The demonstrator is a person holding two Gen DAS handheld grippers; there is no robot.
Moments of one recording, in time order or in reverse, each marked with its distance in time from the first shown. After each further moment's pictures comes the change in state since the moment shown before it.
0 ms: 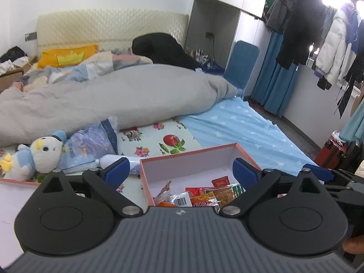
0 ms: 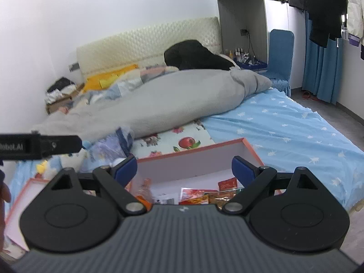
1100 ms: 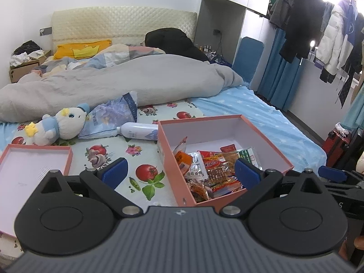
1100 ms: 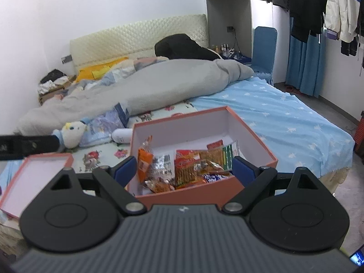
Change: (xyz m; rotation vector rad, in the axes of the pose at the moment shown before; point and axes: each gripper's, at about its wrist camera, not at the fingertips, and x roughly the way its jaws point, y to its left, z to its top) left arm -0.095 0.017 -0.114 -0.011 0.012 0.048; right arm -0.067 0.022 -0.091 -0.011 0.031 -0.089
